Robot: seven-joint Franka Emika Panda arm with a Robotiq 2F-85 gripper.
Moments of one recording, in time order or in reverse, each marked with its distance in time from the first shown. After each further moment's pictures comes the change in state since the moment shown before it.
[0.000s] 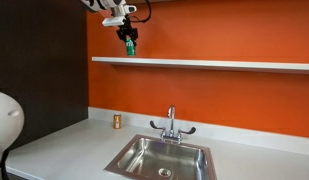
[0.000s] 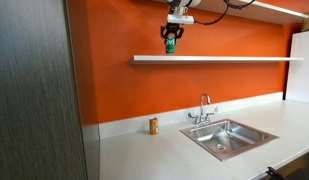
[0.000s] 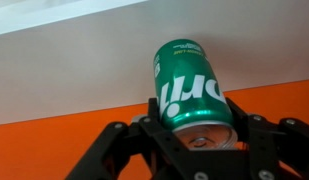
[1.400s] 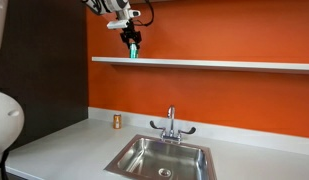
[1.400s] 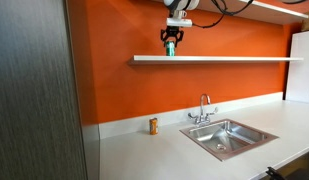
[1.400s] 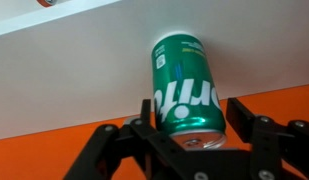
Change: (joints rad) arm -0.001 0.111 -0.018 0.145 0.023 -0.096 0.003
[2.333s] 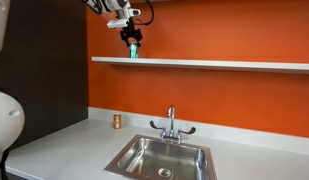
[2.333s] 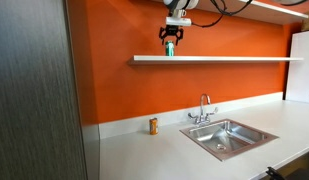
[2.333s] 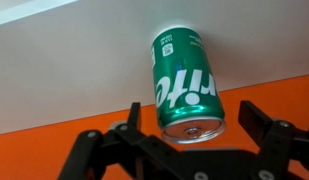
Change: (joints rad) arm 0.010 0.017 -0.008 0.036 0.001 -0.003 0.008
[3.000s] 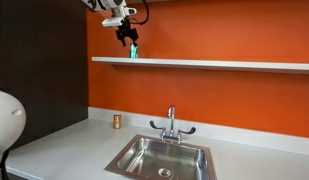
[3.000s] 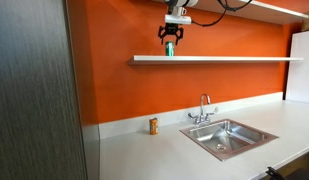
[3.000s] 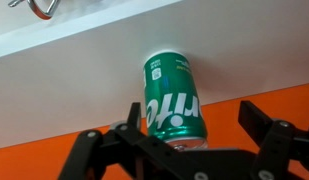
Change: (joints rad) arm 0.024 -0.077 0.000 -0.101 -0.001 0.000 0.051
